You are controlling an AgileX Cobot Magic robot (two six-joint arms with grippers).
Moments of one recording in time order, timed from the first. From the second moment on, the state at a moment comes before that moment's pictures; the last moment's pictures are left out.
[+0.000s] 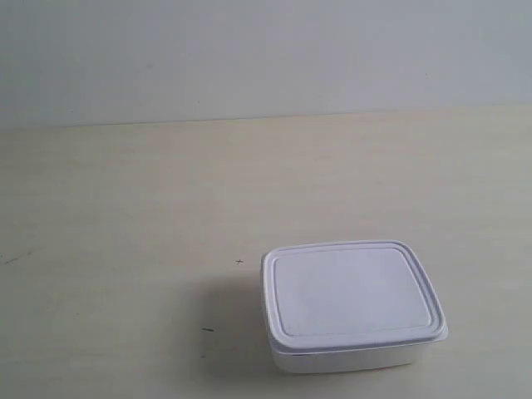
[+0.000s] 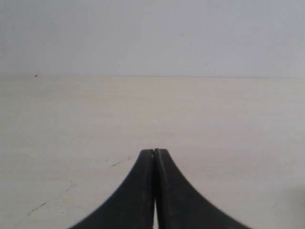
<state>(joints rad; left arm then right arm) 0.10 0.01 0.00 -0.06 0.26 -0.02 0.05 0.01 0.00 0.00 0.27 -0.01</state>
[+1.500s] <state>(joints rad) 0.07 1.00 -0.92 -0.69 0.62 0.27 0.05 0.78 -0.74 0.40 0.64 0.16</state>
